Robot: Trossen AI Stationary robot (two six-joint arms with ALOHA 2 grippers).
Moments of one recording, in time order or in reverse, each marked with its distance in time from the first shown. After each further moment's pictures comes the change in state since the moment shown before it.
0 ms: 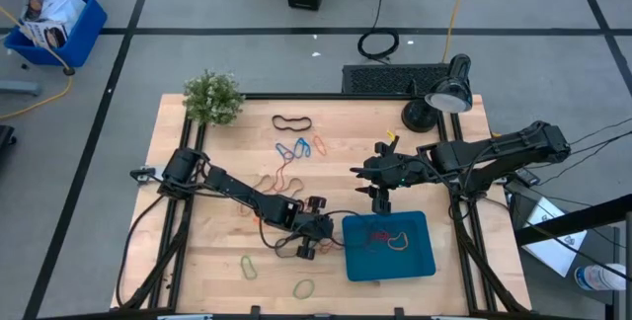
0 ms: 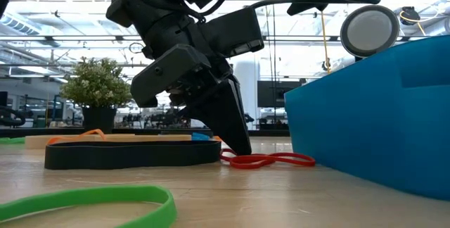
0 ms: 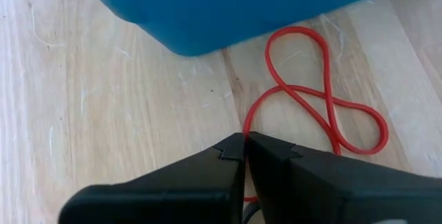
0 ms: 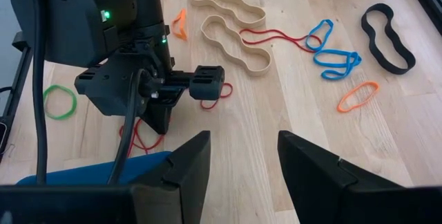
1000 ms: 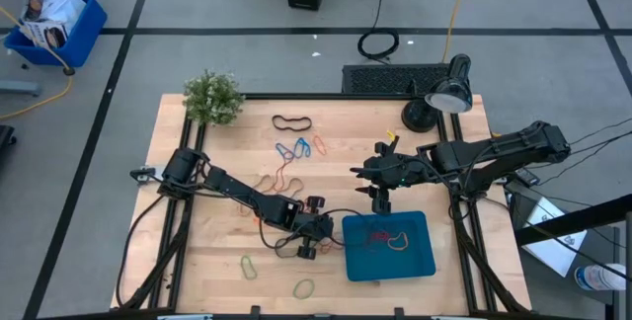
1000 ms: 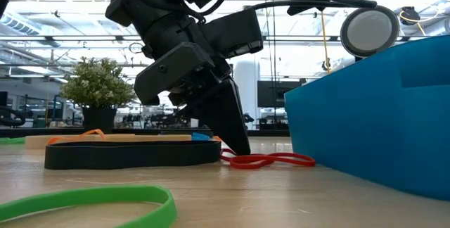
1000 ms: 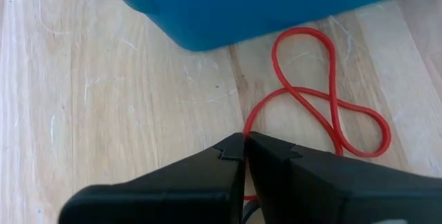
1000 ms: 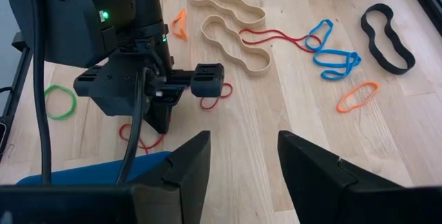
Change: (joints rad) left arm -0.002 0.000 0.001 -0.010 -0.011 -0.056; right arm 0.000 0.000 0.000 0.000 0.001 0.000
